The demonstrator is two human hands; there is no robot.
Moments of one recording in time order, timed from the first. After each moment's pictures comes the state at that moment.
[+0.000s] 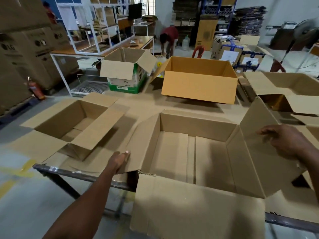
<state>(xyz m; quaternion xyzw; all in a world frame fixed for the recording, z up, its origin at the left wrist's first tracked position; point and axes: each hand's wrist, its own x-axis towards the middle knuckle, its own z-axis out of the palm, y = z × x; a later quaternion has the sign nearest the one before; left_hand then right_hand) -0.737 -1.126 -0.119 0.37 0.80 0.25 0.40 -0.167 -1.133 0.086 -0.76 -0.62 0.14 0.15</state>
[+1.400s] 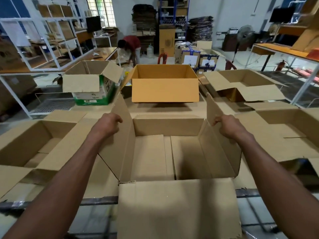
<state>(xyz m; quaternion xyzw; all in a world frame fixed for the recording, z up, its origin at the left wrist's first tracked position) -0.644 -1.088 0.097 0.72 0.67 0.17 0.11 -0.214 -1.151 0.089 -0.78 -0.61 0.09 0.14</state>
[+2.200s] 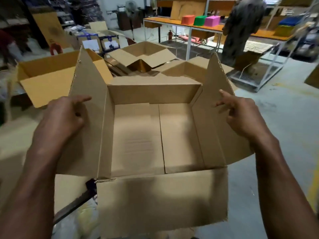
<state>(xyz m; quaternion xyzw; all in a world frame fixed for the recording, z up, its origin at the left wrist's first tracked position) -0.532 -1.244 0.161 0.86 0.45 0.21 0.13 -0.200 -1.515 0.103 -0.84 -0.41 -0.06 0.34</state>
